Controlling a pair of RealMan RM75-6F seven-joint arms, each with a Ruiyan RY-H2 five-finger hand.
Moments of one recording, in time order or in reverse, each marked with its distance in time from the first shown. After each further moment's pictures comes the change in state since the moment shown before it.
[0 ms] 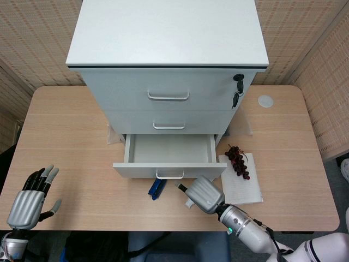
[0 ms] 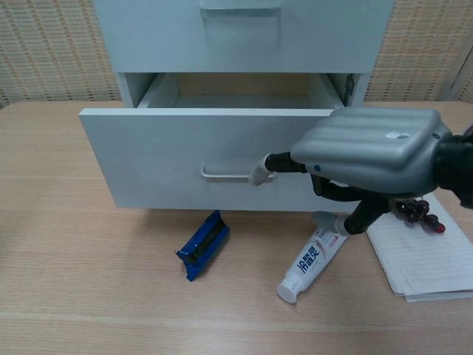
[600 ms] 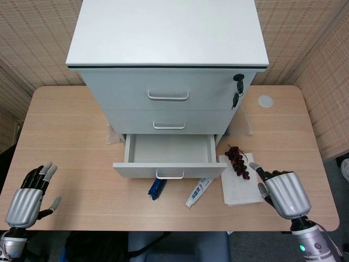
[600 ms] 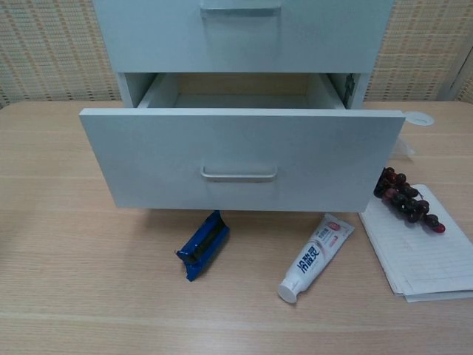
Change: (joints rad) left arm -0.007 0.006 -0.013 -0.009 0.009 0.009 -0.018; right arm -0.480 0.288 -0.143 0.043 -0.430 0.567 0.327
